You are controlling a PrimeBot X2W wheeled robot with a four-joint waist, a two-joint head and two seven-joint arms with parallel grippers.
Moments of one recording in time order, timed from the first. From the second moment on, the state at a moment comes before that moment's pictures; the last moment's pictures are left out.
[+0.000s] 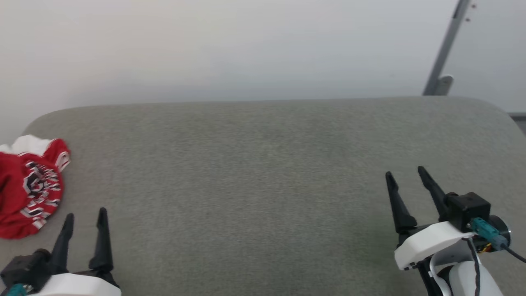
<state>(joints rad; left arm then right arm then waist) 0.06 0.28 0.01 0.15 -0.46 -0.04 -0.26 -0.13 -0.12 0.05 0.22 0.19 0.13 -0.14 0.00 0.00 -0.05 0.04</state>
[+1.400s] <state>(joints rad) -0.11 0.34 0.06 0.20 -0.53 0.01 -0.21 -0.18 -0.16 0.17 0.19 0.22 0.13 -0.08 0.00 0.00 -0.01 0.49</state>
